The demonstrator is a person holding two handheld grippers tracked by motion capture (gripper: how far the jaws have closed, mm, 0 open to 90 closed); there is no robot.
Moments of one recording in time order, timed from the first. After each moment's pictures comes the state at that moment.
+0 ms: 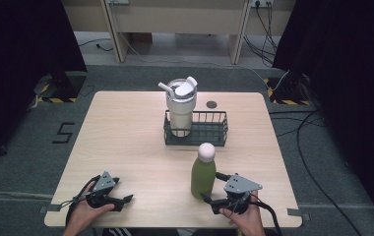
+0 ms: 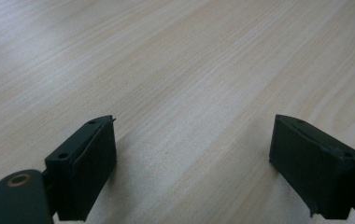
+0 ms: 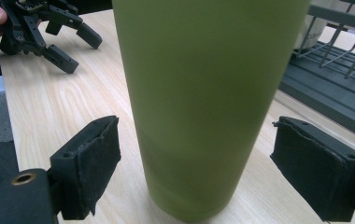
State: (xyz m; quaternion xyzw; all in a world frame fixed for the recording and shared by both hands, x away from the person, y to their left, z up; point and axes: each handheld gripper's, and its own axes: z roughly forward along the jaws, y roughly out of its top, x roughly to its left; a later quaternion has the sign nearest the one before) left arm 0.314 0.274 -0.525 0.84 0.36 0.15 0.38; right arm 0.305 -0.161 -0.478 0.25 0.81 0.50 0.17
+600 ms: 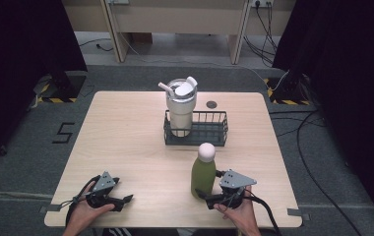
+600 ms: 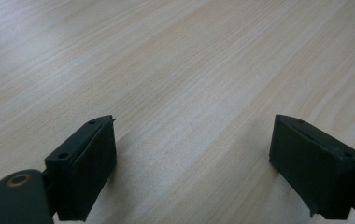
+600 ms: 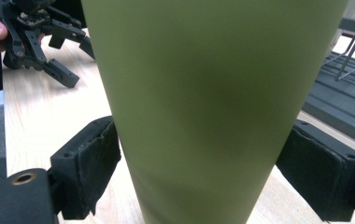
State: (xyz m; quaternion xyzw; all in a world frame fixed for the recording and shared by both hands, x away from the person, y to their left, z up) left arm 0.313 0.274 -0.525 0.84 0.36 0.15 0.38; right arm 0.320 -0.149 -0.484 0.25 0.80 0.53 0.15
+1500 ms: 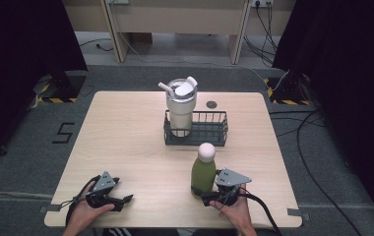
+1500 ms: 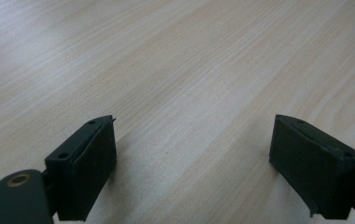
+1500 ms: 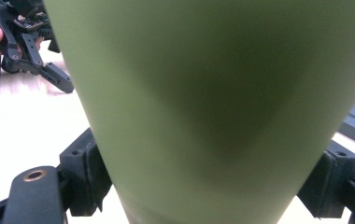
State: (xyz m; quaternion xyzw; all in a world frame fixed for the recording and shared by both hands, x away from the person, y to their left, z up) left arm 0.314 0.274 -0.525 0.84 0.36 0.15 0.38; right arm 0.330 -0.139 -0.494 0.24 0.79 0.54 0.15
